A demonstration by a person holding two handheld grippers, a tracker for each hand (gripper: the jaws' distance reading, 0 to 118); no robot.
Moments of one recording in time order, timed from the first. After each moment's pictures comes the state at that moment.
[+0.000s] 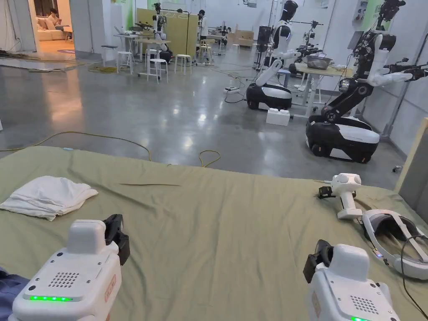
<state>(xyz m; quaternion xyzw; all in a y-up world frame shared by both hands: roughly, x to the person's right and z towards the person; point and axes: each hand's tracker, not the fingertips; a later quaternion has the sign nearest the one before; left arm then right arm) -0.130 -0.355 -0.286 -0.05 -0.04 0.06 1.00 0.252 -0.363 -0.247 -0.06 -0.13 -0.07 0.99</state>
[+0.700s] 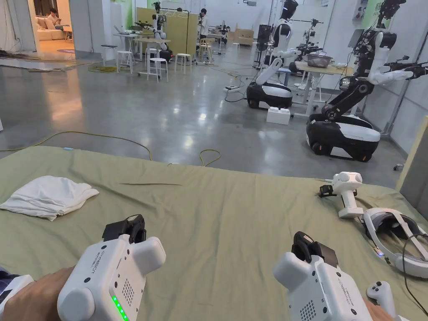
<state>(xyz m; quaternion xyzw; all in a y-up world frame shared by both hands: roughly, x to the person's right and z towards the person) -0.090 -0.371 -0.306 -0.02 -0.04 -0.58 0.81 0.214 -0.382 -0.260 -0.05 -0.06 0.56 0.82</state>
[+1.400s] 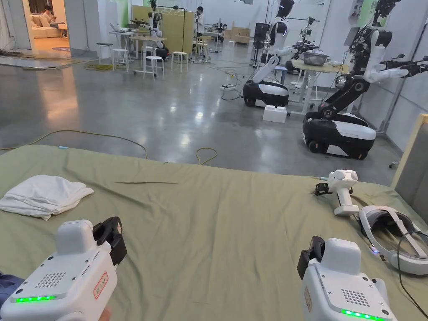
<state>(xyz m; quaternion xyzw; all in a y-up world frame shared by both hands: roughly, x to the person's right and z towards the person) -0.137 -0.362 -0.292 -0.07 -0.05 0.13 0.99 0.245 -0.357 -0.250 -0.07 -0.13 -0.02 0.99</state>
